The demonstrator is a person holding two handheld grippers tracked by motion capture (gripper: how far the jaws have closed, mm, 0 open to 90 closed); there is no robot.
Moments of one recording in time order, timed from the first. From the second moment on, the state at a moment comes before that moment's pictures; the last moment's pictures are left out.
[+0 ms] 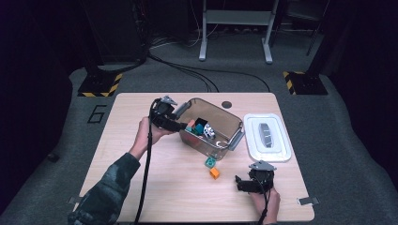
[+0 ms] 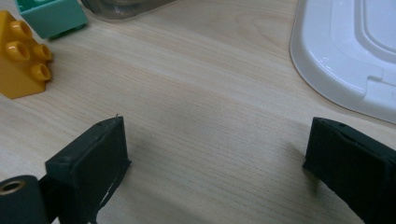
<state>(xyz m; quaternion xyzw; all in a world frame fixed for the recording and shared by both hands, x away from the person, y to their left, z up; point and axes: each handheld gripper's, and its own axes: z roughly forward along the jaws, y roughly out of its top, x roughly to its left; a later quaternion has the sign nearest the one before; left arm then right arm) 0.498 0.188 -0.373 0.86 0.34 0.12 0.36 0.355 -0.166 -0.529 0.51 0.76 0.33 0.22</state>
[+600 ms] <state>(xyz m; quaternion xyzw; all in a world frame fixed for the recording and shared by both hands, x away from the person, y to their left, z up) 0.446 0.203 -0.396 0.84 0.34 0.13 0.40 0.355 -0.166 -0.529 0.51 0.76 0.33 0.22</state>
